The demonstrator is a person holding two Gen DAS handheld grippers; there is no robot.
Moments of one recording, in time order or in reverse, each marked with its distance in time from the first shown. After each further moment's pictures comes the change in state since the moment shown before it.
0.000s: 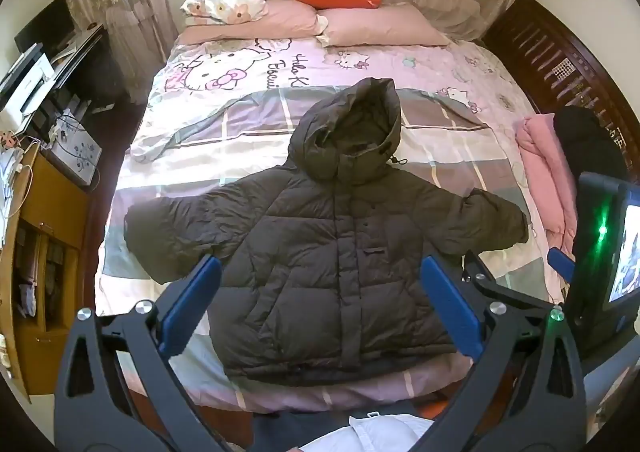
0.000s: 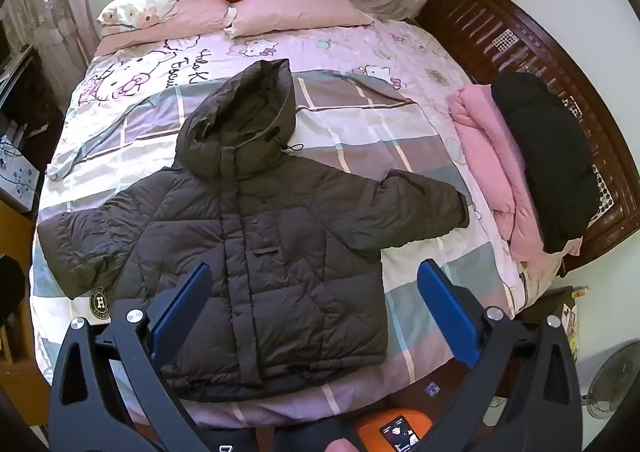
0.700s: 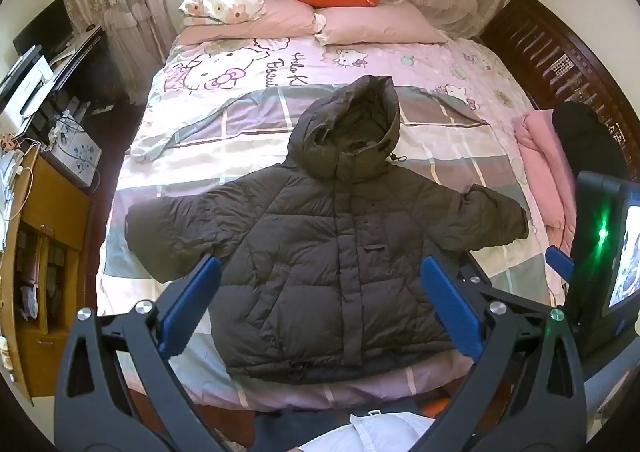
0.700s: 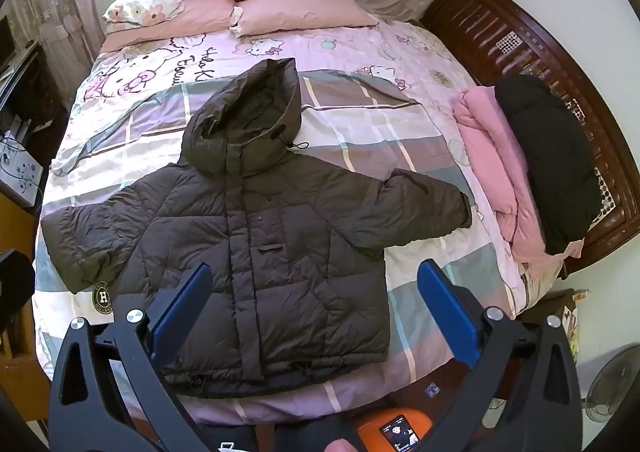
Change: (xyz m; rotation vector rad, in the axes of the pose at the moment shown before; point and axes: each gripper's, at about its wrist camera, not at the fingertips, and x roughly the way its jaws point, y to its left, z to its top) left arm -0.001 0.000 0.000 -0.003 0.005 0.003; right arm -0.005 0.005 -0.001 -0.005 0.005 0.009
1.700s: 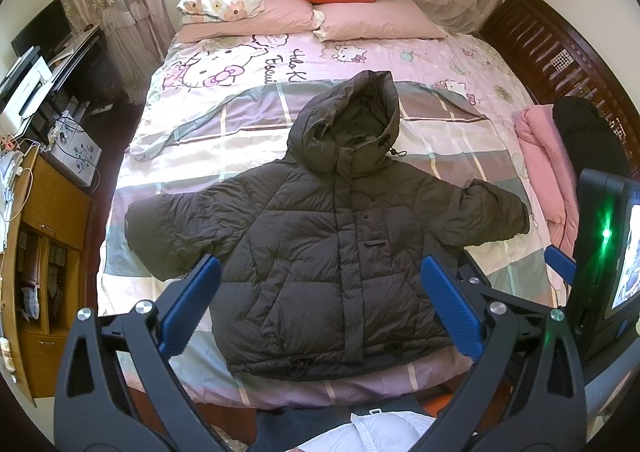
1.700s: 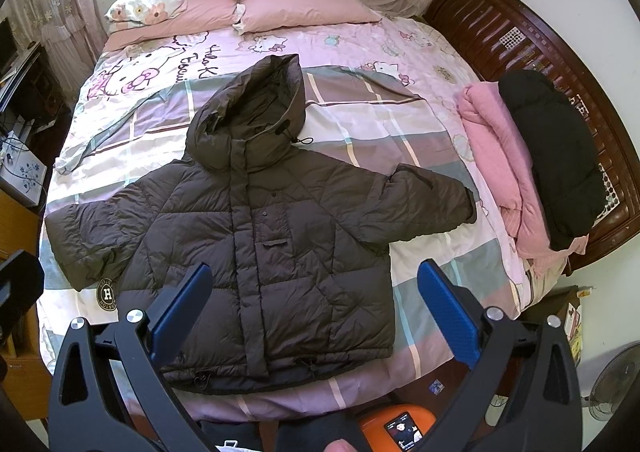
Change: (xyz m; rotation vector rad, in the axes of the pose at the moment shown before) left arm -0.002 -0.001 -0.005 0.002 0.004 0.002; right arm -0.002 0.005 -0.006 -0.003 0.003 0.015
